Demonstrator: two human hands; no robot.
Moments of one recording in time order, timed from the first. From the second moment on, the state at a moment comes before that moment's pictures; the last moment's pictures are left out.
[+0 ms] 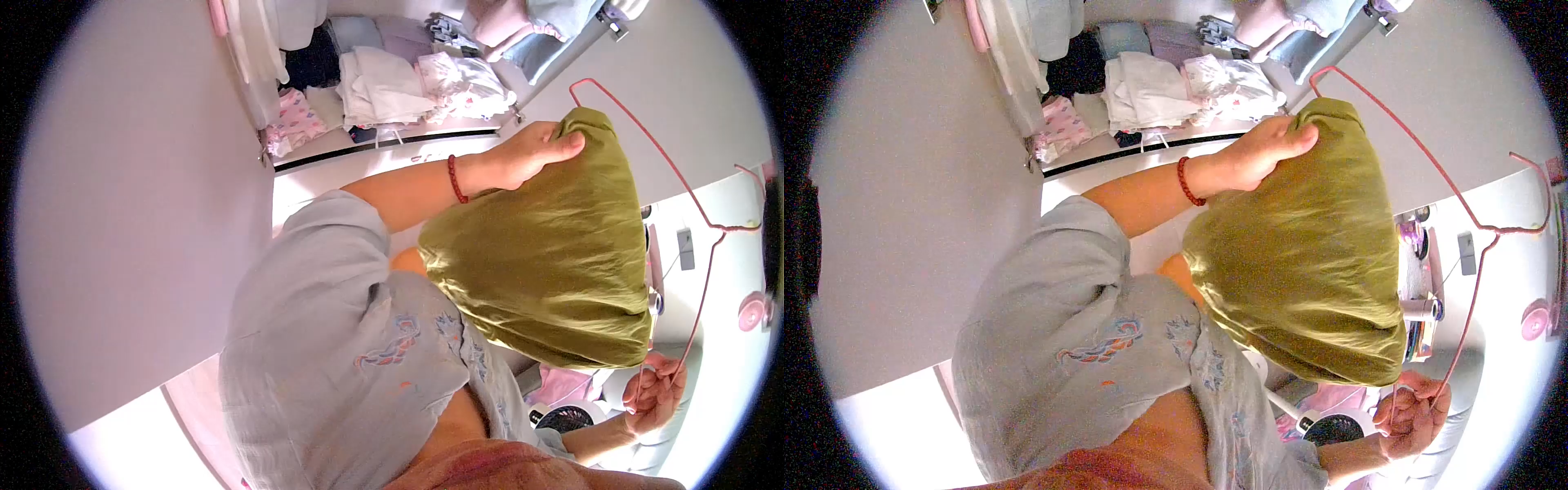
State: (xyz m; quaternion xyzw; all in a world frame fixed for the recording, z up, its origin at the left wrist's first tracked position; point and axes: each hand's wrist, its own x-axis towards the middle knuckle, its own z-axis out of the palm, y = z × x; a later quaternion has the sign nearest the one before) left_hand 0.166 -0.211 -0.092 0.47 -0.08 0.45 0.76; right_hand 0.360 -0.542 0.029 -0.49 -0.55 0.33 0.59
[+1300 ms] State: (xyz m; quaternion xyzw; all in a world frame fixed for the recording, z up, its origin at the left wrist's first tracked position) left_hand 0.004 0.009 0.069 0.59 -0.02 0.64 0.49; right_hand 0.288 -0.225 0.195 -0.13 -0.70 0.33 0.62
